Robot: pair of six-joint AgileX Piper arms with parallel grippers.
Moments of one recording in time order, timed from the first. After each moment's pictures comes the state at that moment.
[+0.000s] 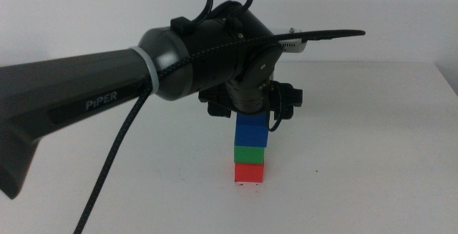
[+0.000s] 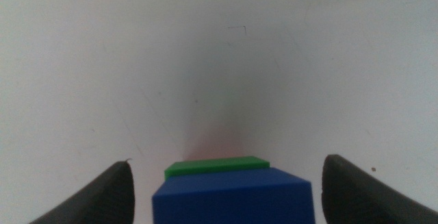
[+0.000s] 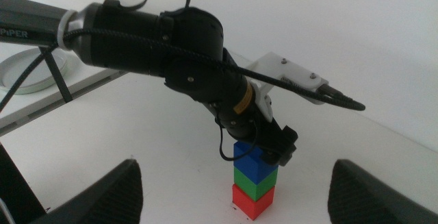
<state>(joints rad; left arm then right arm) -0.80 1.92 -1.61 0.29 0.92 -0.80 1.05 0.65 -1.09 -0.35 0.89 0.32</state>
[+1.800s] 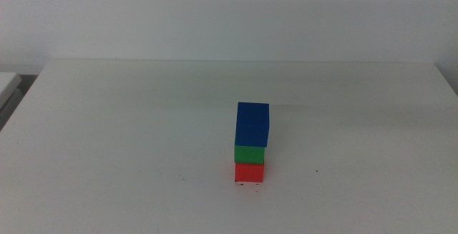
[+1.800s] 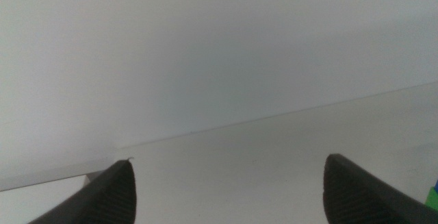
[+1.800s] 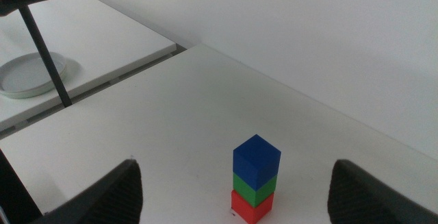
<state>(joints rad) -0.04 0.62 -0.90 -0.17 0.63 0.27 1.05 0.65 -1.09 -0.36 0.88 0.32</state>
